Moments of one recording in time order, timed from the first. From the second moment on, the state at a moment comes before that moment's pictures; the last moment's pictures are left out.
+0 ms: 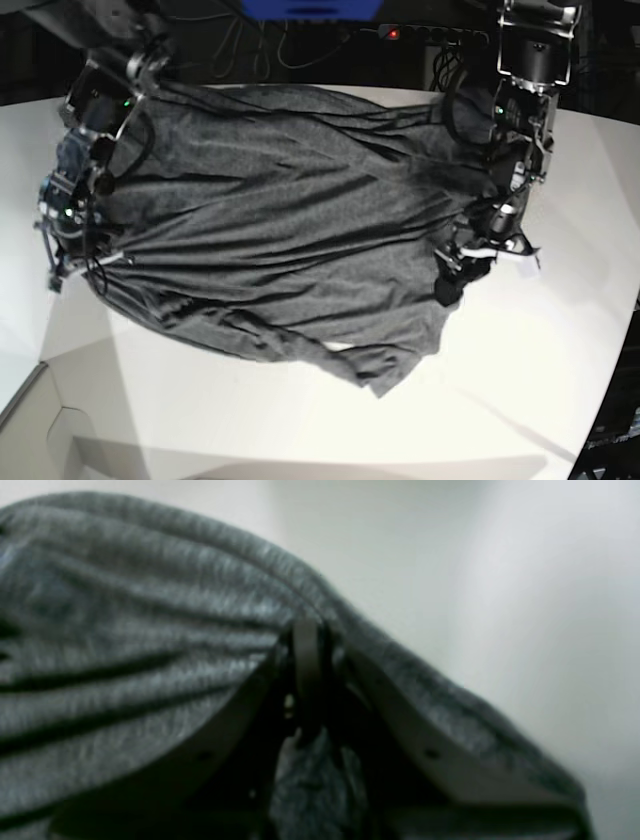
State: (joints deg) left arm -2.5 -15.5 3.1 66.4 -62.0 -13.6 6.3; right arm 14.1 4.7 37.9 62.4 -9.5 16.0 -21.1
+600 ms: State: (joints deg) left arm -16.2 -11.1 9.7 51.4 -52.9 -13.7 6.1; right arm 5.2 -0.9 19.7 81.7 -9.1 16.5 -21.0
